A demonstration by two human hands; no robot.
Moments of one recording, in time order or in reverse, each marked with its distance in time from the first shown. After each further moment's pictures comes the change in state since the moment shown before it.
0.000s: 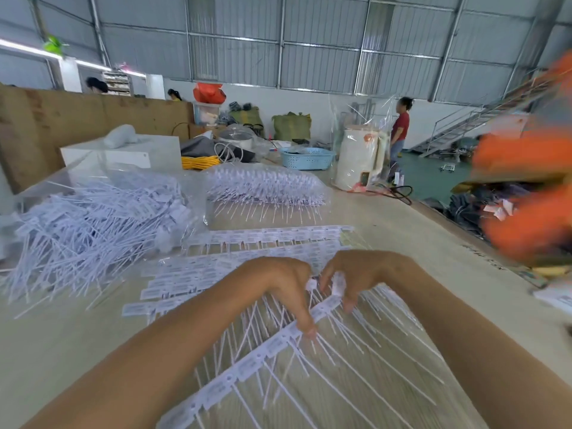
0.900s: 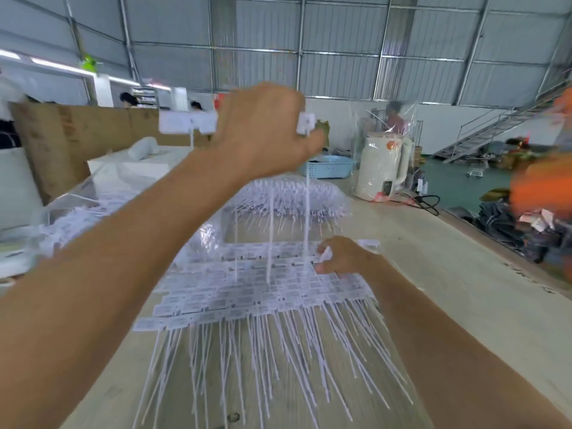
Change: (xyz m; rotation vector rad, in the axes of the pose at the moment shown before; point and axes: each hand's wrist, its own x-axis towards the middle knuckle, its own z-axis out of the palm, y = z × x) left_hand -0.086 -0.028 -0.132 0.265 1.411 -0.027; right_hand 0.100 0.009 -0.014 0.213 0.387 0.027
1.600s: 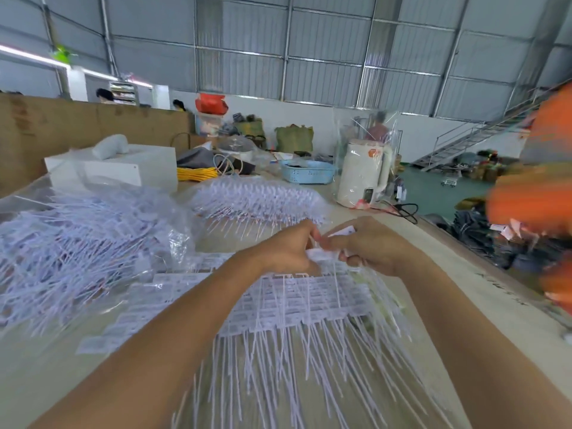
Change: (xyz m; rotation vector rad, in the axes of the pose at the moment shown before) left_hand -0.056 0.036 0.156 -0.817 -0.836 -0.185; right_hand -0.053 0.009 -0.060 0.789 0.127 0.042
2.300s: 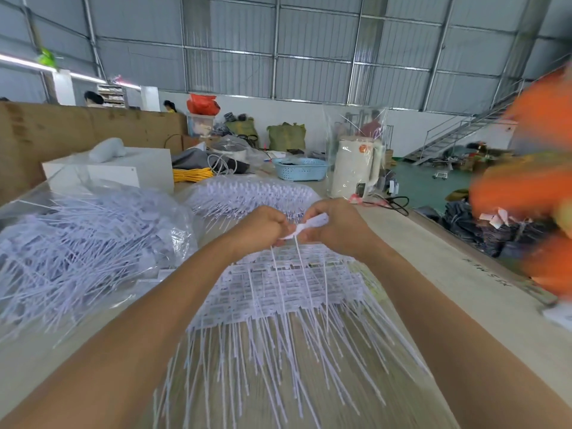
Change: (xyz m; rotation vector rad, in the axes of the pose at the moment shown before) left_hand -0.034 0.006 -0.032 -0.219 0.197 -0.125; right_hand -0.009 -0.019 0.032 -0.381 0.214 -0.340
